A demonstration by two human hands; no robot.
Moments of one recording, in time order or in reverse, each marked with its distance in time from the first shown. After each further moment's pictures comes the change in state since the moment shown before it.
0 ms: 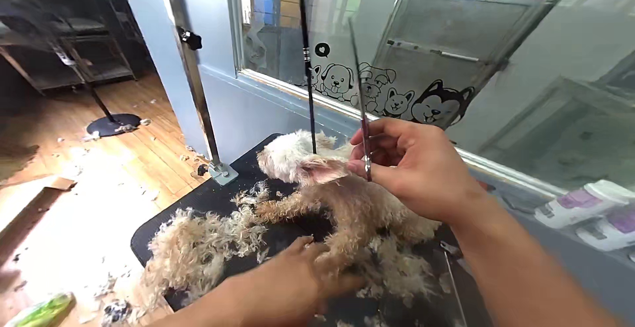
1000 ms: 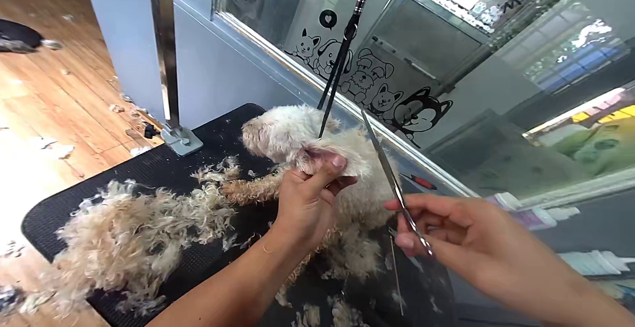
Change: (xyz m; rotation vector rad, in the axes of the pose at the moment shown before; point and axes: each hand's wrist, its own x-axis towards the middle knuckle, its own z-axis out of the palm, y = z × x) left_hand 0.093 -0.011 -0.003 -1.919 1.104 -0.068; right_hand -0.074 0.010 -0.033 -0.152 -0.355 0.238
